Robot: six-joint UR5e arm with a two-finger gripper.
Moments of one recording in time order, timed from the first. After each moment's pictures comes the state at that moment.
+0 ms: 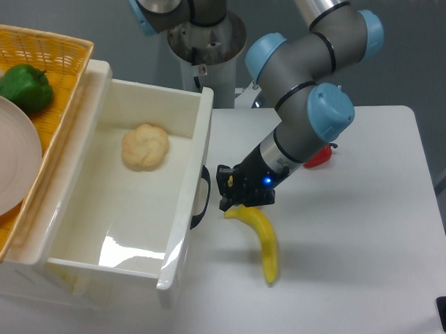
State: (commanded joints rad) arm 2.58 -1.91 -1.56 -1.43 1.00 0.74
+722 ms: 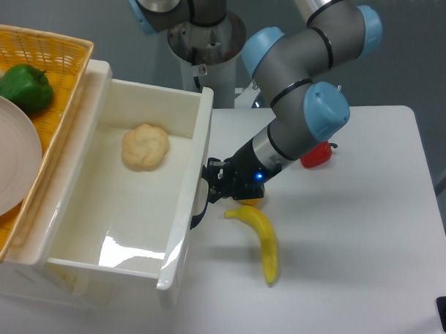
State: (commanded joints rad) arm 2.55 -1.89 -1.55 -1.49 0.98 0.71
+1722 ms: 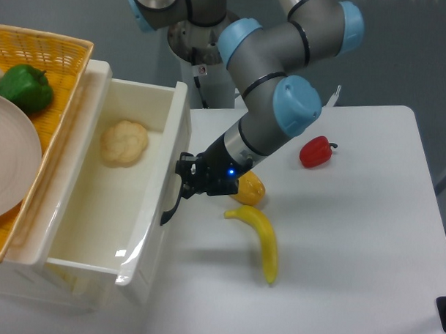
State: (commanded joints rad) arm 2.47 -1.87 -1.55 -1.49 0.97 0.63
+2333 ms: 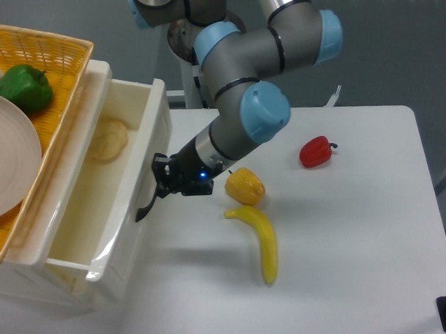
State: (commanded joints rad) arm 2.38 -1.87 -1.55 -1.48 0.97 0.55
